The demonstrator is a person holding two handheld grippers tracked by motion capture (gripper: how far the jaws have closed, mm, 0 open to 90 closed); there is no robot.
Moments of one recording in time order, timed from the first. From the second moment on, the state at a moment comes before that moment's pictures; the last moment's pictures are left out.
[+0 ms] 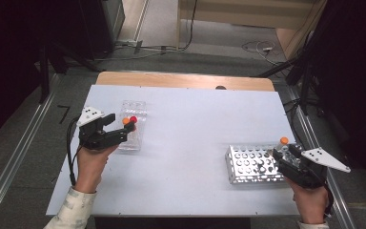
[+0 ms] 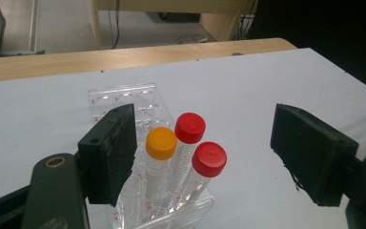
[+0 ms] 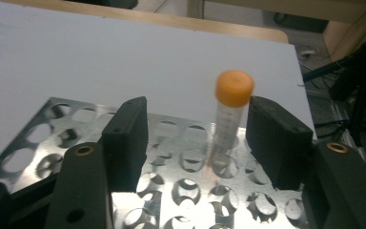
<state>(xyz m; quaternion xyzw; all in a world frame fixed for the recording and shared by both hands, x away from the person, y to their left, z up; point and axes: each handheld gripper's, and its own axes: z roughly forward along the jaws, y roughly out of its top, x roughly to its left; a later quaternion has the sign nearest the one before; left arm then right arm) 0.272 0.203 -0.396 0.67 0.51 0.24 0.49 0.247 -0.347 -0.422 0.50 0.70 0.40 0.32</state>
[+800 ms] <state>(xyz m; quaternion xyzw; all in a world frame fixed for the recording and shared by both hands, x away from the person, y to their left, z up) 0.269 0.196 -0.393 0.67 0.50 0.24 0.50 0.266 -0.341 -0.398 0.50 0.68 0.39 0.37</state>
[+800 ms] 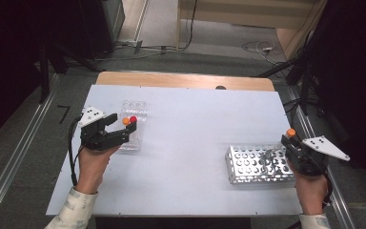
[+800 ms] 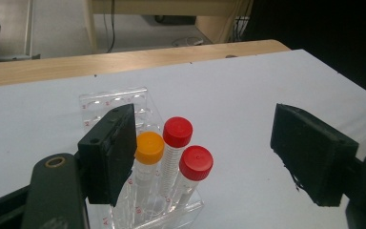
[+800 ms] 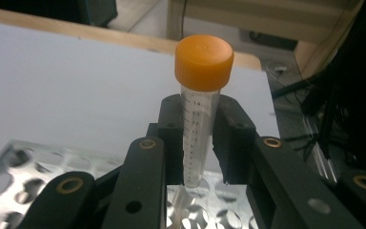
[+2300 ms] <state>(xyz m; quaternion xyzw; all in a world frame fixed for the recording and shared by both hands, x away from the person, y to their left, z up) 0.251 0.129 -0.396 0.75 0.39 0.20 0.49 0.273 -0.054 -0.423 0.26 0.83 0.46 0.16</state>
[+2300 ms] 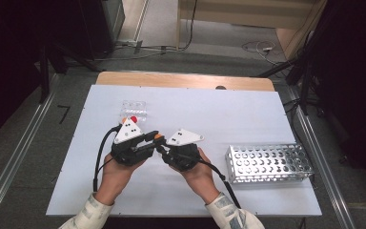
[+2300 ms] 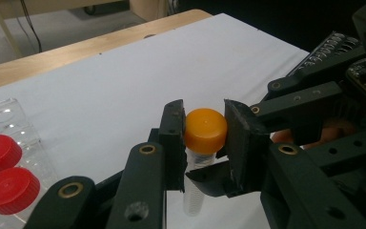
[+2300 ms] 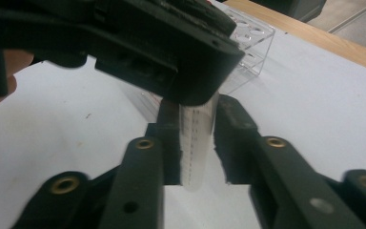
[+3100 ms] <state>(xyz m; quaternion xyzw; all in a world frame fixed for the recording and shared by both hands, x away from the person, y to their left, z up) 0.256 0.215 -0.366 0.67 0.47 0.28 0.49 0.252 -0.191 -0.414 0.33 0.81 0.44 0.19</state>
